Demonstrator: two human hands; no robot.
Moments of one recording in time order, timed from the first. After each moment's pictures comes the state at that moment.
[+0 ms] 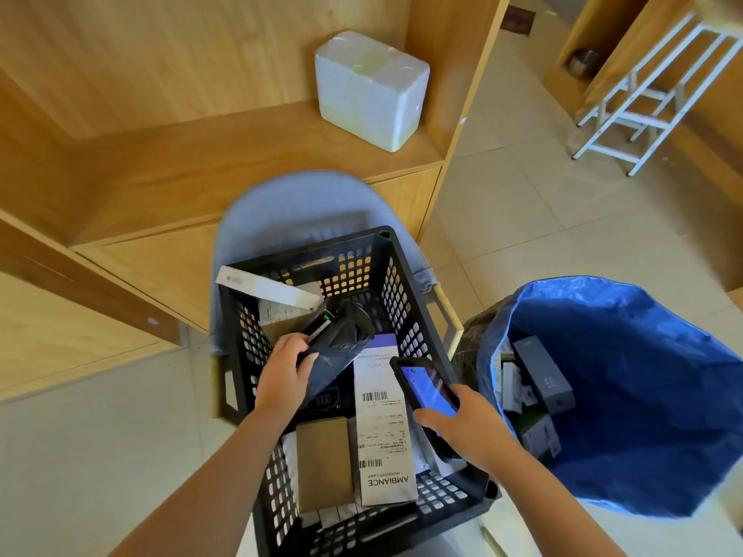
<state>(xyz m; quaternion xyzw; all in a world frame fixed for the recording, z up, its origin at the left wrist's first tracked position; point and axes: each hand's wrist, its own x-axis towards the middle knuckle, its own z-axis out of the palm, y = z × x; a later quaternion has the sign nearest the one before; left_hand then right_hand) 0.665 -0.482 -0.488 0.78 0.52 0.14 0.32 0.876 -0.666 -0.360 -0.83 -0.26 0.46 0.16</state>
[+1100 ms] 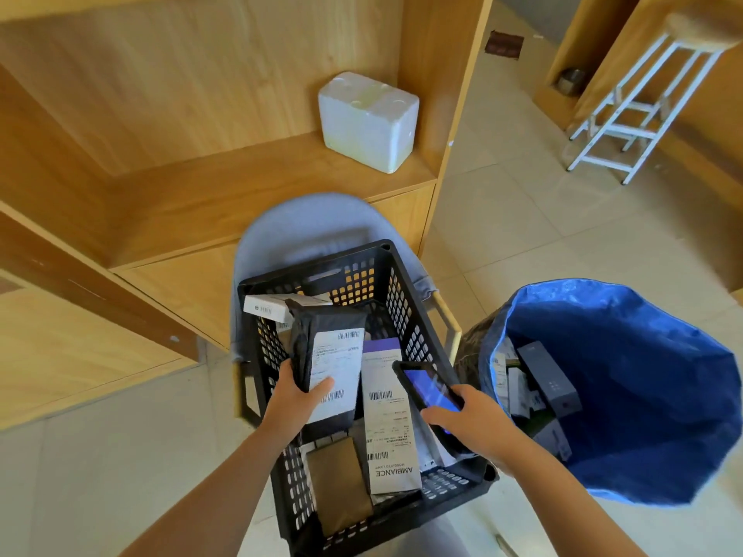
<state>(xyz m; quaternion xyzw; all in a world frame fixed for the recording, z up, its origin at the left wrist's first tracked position) 0.643 -0.518 -0.453 0.59 0.58 0.12 0.54 0.872 -0.688 -0.324 -0.81 -0.27 0.49 0.18</state>
